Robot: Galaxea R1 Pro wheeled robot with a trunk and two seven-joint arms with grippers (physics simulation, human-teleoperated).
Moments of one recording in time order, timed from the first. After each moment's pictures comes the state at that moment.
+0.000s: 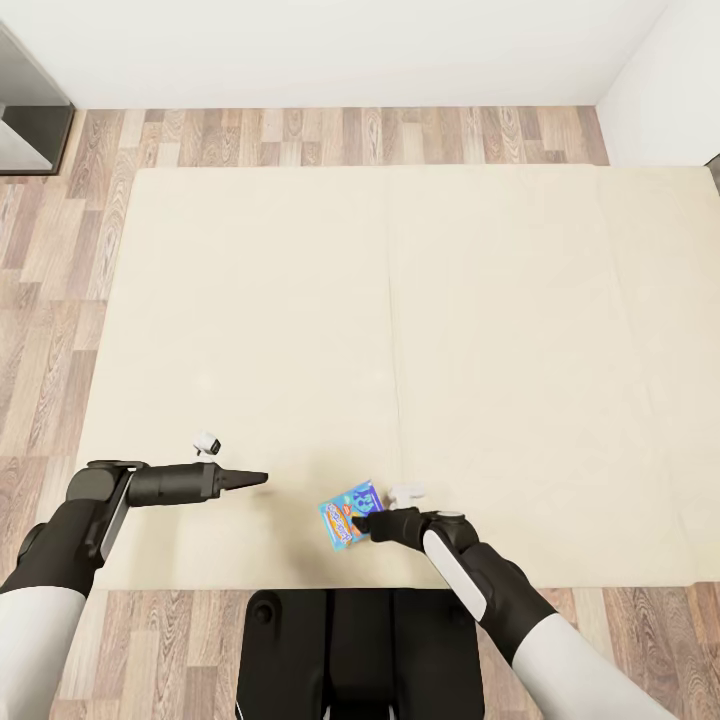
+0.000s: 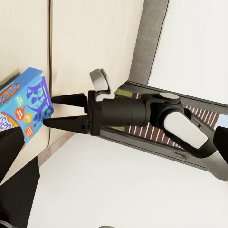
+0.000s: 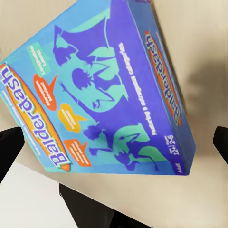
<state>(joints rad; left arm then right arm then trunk) -0.70 0.25 0.12 -1.08 -0.03 0.98 -1.57 -0.65 0.01 0.52 -0.95 -0.57 0.55 0.00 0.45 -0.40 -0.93</state>
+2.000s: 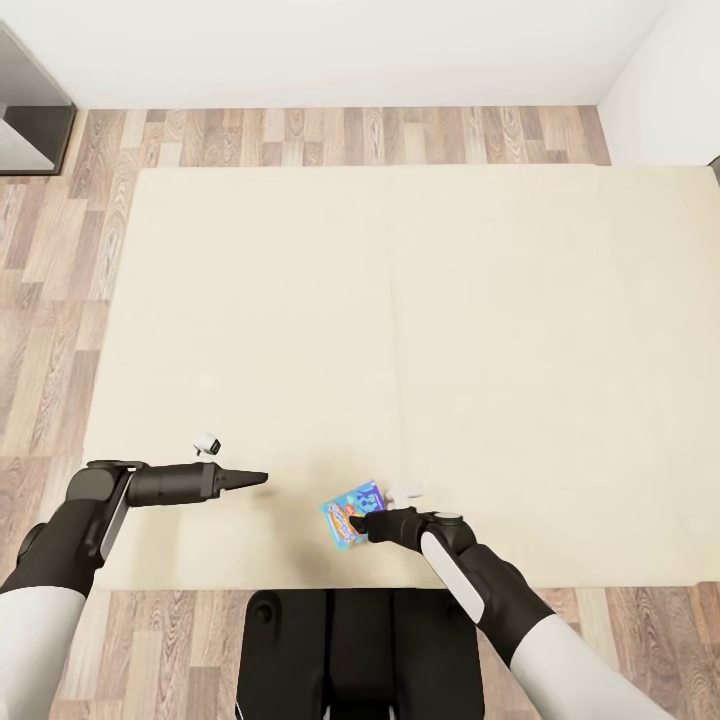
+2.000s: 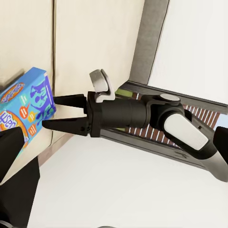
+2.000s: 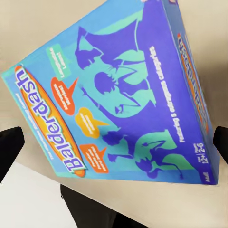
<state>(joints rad) -0.70 0.25 0.12 -1.08 -0.03 0.98 -1.57 -0.65 0.02 0.53 -0.95 -0.57 0.54 0.00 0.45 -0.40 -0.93</state>
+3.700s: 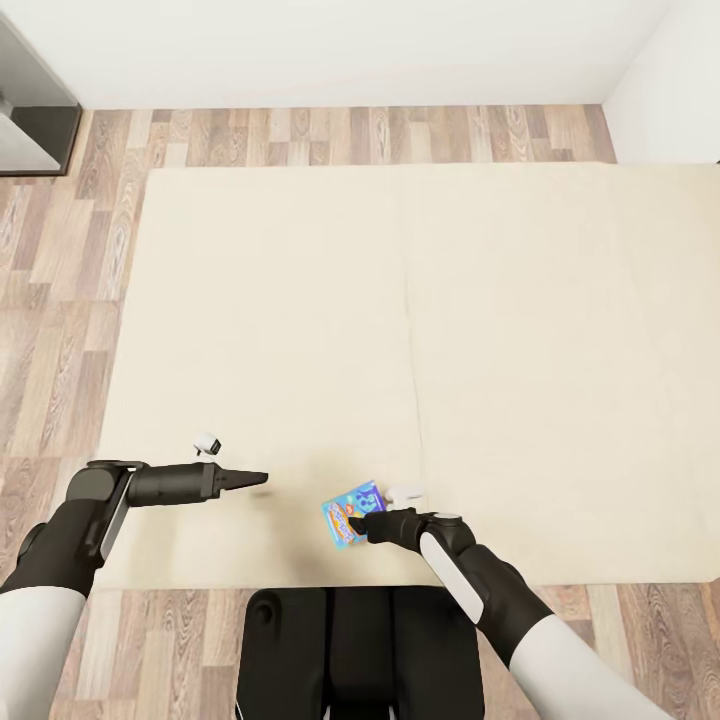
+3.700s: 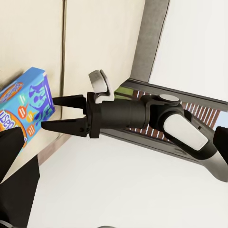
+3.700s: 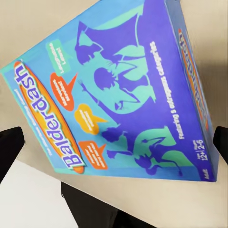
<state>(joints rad) -0.70 0.25 0.12 -1.08 -0.03 0.98 -1.57 -0.65 0.02 0.53 -0.95 -0.57 0.54 0.00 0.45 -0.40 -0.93</state>
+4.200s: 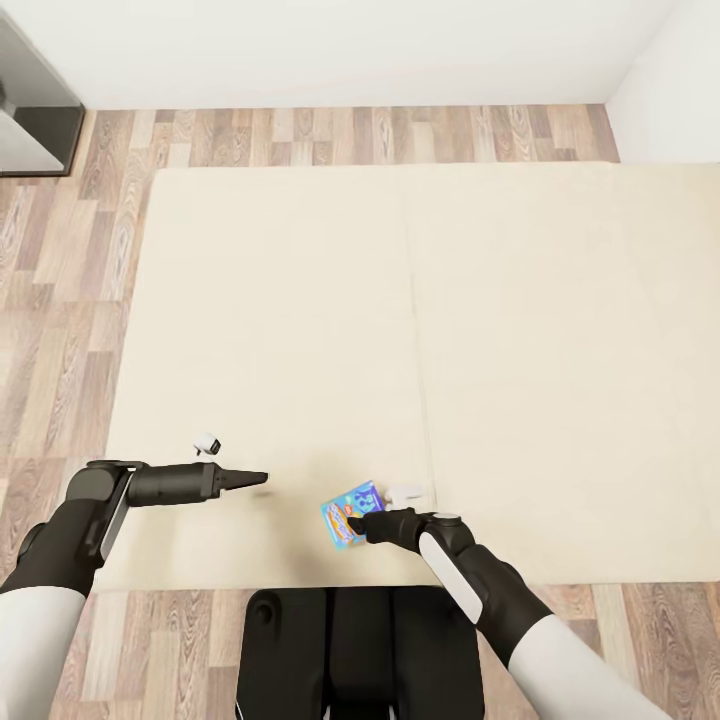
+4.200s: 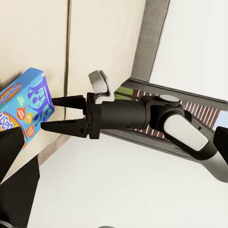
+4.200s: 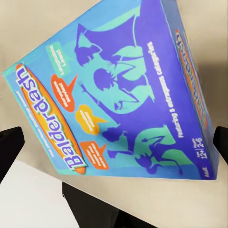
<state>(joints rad) -0.70 0.25 0.12 -1.08 -0.03 0.98 -1.57 -0.65 0.02 0.53 -0.95 -0.57 0.54 0.00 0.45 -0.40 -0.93</state>
